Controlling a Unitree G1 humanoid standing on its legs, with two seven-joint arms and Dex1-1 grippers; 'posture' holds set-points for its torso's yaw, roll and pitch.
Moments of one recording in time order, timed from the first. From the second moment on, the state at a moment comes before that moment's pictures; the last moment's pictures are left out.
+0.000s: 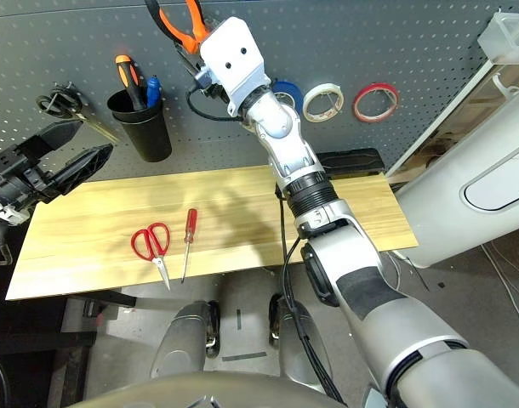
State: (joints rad) left arm -0.09 0.74 0.49 -0.38 -0.84 0.53 -0.74; right arm -1.06 0.00 0.10 0.72 -0.04 -0.40 0.28
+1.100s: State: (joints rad) left arm -0.02 0.72 0.48 -0.47 -0.89 0.59 -0.69; right arm -1.10 0.04 0.03 1.02 0.00 -0.46 0.29
